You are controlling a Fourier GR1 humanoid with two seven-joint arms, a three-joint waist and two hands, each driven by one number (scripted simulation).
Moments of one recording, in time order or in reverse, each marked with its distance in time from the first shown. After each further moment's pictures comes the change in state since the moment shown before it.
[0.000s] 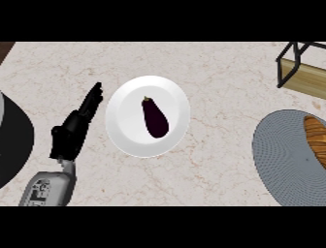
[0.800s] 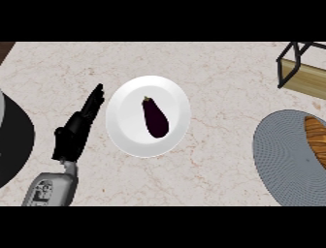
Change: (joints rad) left arm 0.007 -0.011 -0.004 0.008 -0.010 0.006 -0.007; right arm 0.005 -0.128 -0.005 0.272 0.059 -0.147 0.029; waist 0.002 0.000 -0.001
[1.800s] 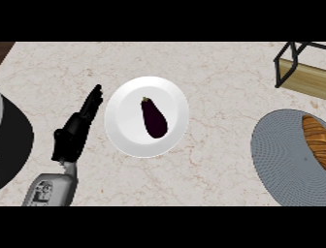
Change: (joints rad) left arm 0.007 -0.004 0.010 0.008 -0.006 0.009 -0.021; right arm -0.084 -0.059 -0.149 -0.045 -0.234 0.068 -0.078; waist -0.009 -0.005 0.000
